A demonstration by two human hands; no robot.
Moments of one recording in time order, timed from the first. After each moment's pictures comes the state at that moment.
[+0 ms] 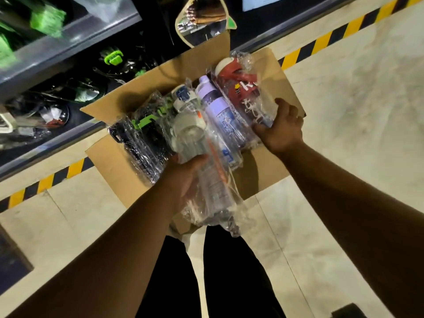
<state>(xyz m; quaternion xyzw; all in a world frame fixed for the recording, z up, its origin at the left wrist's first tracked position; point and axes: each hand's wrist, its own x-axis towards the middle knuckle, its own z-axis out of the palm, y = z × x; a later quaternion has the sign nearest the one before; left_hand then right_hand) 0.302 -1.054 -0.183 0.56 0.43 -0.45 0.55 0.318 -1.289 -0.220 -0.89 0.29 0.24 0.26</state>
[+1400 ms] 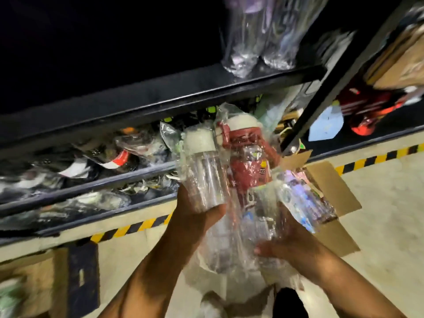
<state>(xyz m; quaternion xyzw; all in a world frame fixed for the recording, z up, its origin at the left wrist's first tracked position) 0.274 -0.776 0.069 0.68 0.20 -0.18 0.68 0.236 -0.991 0.065 -0.65 0.16 0.33 0.66</state>
